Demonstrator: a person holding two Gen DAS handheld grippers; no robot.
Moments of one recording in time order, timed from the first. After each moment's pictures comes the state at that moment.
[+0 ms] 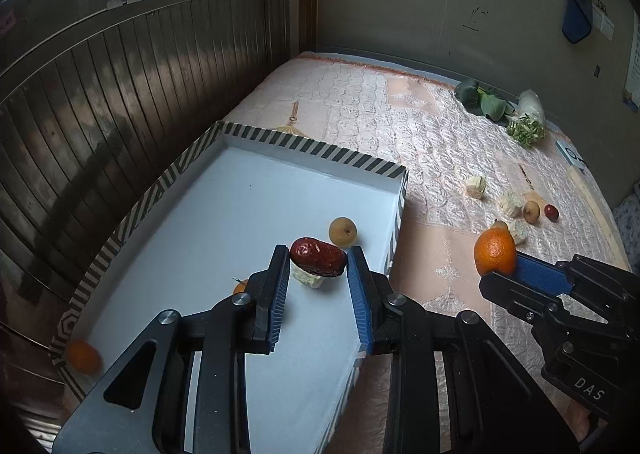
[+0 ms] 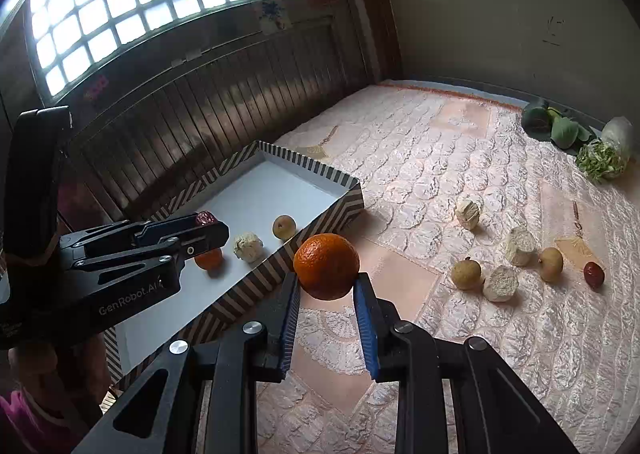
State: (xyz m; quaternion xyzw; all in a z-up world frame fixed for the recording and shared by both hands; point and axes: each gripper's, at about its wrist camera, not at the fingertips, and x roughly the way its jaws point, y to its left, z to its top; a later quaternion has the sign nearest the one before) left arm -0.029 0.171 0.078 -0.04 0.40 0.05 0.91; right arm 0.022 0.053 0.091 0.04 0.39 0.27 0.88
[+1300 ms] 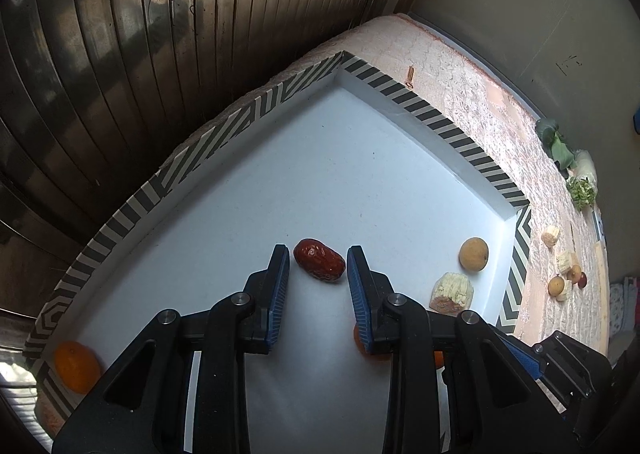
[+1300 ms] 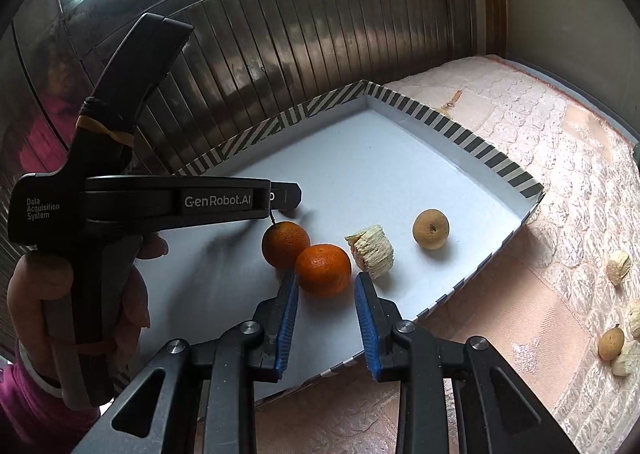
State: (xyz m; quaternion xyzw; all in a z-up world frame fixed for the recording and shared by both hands) left arm -0.008 0.276 0.035 -0.19 0.47 0.10 0.86; right arm 0.048 0.167 0.057 -0.04 0.43 0.36 0.83
